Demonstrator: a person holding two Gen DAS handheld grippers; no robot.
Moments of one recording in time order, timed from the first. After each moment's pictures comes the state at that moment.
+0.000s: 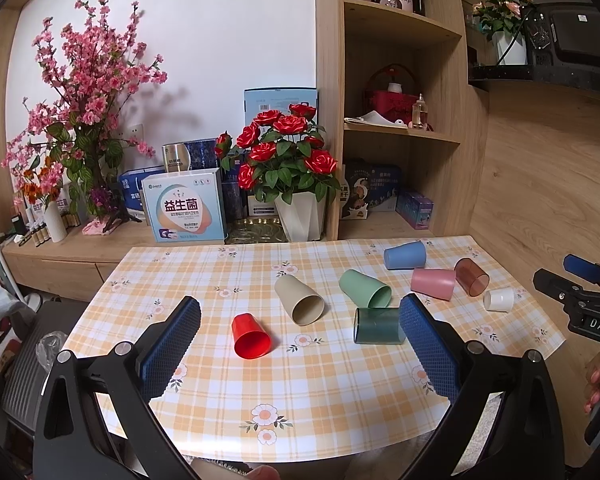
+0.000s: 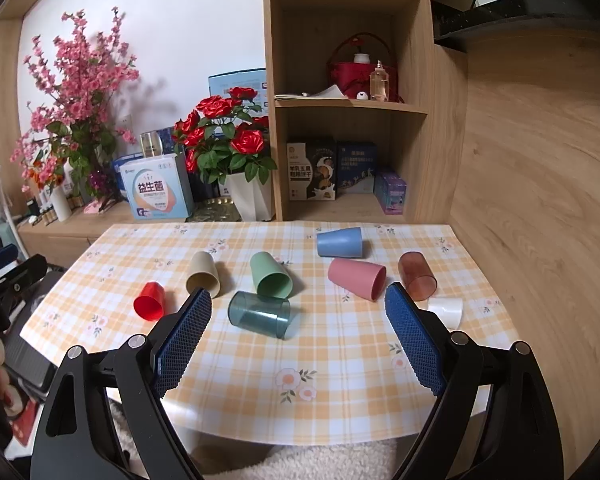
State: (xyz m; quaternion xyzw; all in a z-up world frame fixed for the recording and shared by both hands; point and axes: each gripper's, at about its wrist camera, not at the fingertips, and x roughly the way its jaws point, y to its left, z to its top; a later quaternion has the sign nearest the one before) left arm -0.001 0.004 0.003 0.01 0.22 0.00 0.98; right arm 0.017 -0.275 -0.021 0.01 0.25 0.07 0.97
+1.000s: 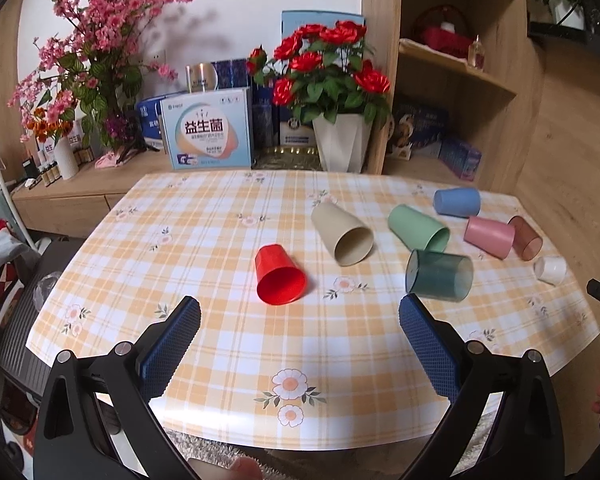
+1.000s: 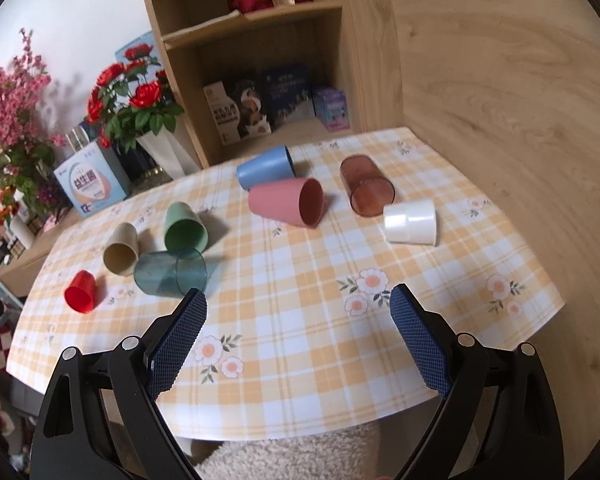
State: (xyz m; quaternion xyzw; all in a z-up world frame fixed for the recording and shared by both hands) left arm 0.062 0.042 -0.097 -0.02 0.33 0.05 0.94; right arm 0.097 -0.378 -0.152 0.11 0.35 0.01 0.93
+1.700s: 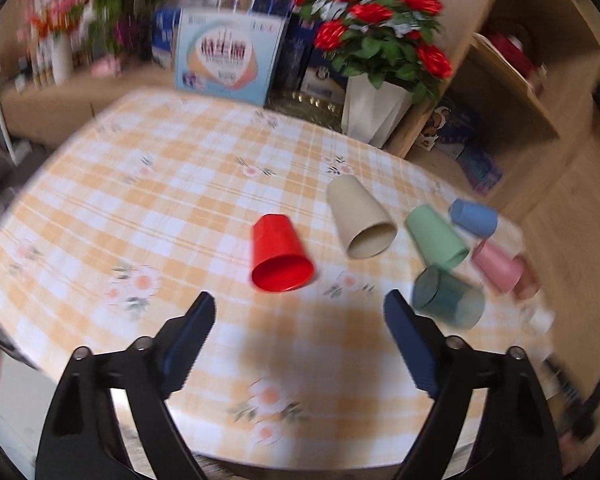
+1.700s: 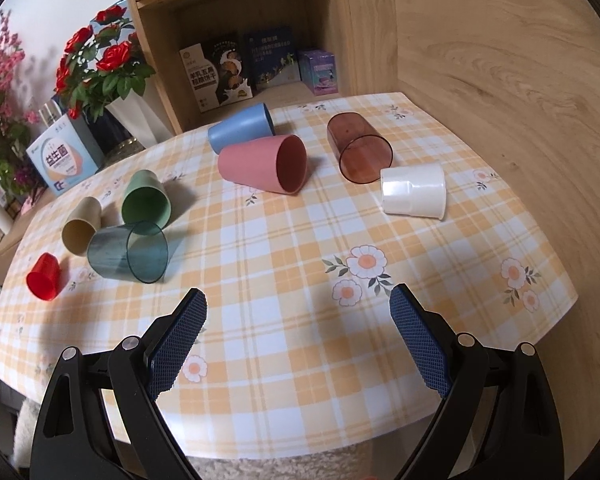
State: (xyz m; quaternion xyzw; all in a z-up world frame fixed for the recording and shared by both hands) left arm 0.145 0.102 -0.132 -0.19 0.42 0.04 0.89; right arm 0.138 -0.380 -0.198 0.10 0.40 -0.01 0.91
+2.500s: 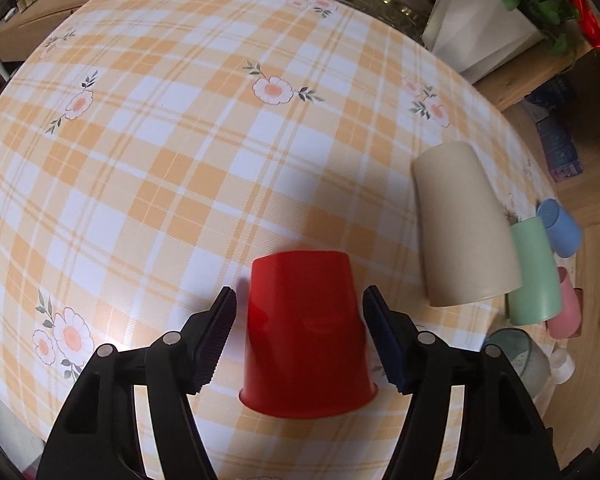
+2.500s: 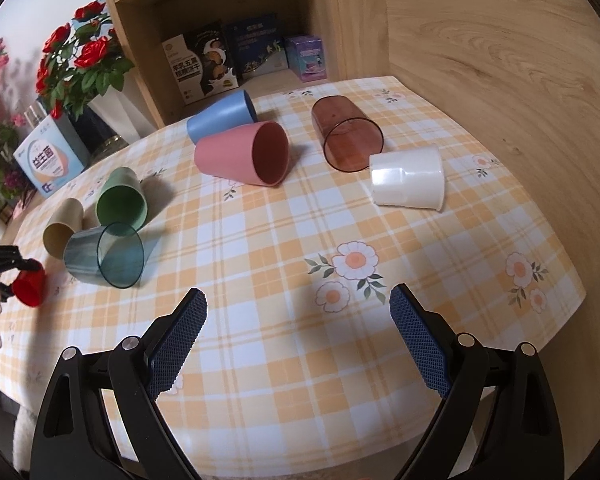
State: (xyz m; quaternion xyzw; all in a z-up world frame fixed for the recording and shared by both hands) left arm 0.292 0.138 -0.236 -0.22 0.59 0.08 0.77; right arm 0.157 -0.393 -0.216 0.11 0.42 -0.02 0.90
